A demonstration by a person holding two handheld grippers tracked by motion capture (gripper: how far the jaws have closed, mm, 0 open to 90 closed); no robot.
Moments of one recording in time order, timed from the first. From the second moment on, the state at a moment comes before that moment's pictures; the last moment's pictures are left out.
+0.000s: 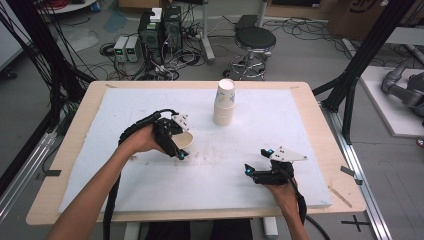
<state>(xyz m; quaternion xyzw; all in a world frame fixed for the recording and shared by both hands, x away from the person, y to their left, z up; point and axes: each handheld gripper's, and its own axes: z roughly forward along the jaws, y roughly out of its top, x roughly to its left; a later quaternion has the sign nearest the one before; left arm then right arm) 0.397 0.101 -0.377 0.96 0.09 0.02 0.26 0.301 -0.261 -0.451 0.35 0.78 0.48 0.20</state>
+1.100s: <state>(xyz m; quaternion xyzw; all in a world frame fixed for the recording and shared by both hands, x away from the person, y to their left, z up) 0.401 0.083 -0.401 0.97 0.10 0.02 0.23 0.301 -0.262 -0.451 0.35 0.78 0.48 0.19</state>
